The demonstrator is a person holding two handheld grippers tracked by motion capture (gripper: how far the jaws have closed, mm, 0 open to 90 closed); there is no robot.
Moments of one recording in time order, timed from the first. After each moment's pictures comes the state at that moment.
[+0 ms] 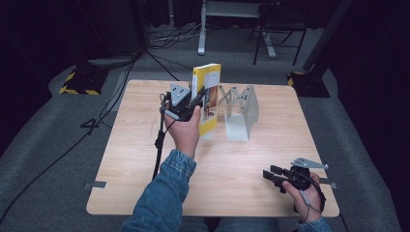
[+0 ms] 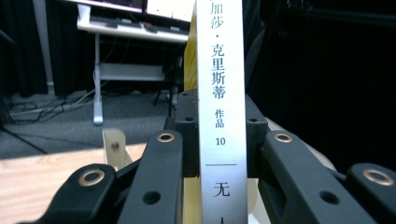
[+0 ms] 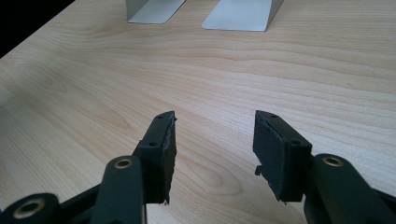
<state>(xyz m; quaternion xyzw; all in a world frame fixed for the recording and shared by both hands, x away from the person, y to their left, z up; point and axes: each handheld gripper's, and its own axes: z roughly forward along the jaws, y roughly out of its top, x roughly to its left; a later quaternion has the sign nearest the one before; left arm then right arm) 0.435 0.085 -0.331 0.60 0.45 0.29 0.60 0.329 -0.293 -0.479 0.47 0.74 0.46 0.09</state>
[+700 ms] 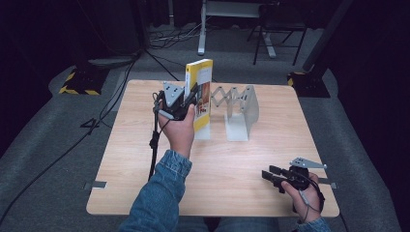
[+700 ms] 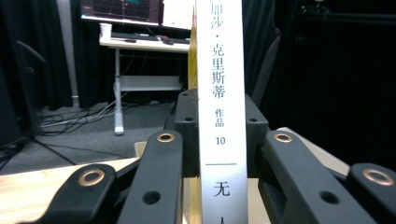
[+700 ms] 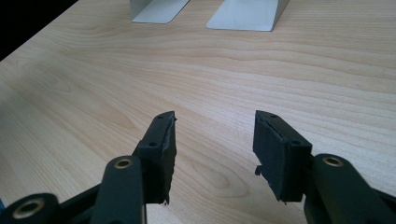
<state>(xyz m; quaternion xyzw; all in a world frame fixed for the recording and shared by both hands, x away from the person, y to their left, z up) 0.429 0.098 -0.329 0.59 0.45 0.33 0.58 0.328 -0.290 -0.478 0.47 0.74 0.46 0.09</state>
